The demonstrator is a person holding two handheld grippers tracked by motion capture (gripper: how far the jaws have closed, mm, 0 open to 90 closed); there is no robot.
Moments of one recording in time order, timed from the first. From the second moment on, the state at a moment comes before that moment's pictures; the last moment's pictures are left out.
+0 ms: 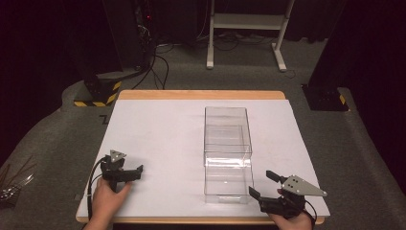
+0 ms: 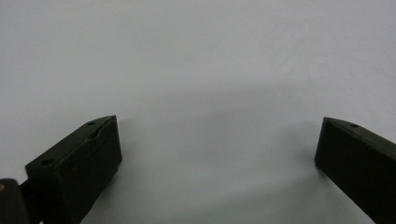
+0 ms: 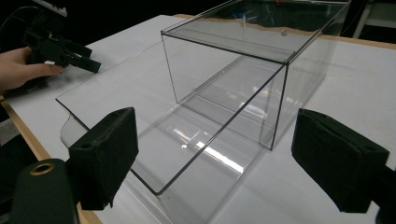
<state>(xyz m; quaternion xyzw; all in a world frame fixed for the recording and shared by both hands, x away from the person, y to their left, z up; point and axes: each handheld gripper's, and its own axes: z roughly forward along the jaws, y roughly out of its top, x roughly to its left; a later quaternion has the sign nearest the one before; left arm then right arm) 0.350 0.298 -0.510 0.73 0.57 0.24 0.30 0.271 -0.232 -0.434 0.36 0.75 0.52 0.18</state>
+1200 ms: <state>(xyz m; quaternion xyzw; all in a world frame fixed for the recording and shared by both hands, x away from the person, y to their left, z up) 0.350 0.298 -0.510 0.73 0.57 0.24 0.30 0.267 -0.222 -0.457 0.36 0.77 0.50 0.16</state>
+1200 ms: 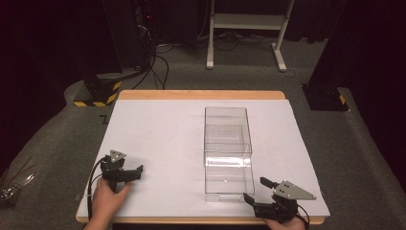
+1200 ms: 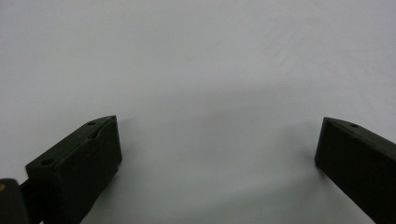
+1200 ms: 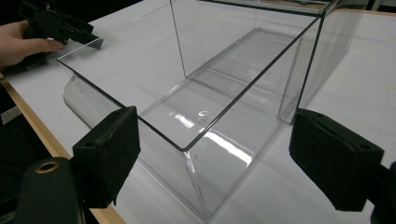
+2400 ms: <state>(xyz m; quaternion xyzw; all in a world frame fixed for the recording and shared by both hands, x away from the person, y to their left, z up) 0.350 0.298 -0.510 0.73 0.57 0.24 0.30 0.303 -0.221 -0.456 0.38 0.75 0.51 0.18</state>
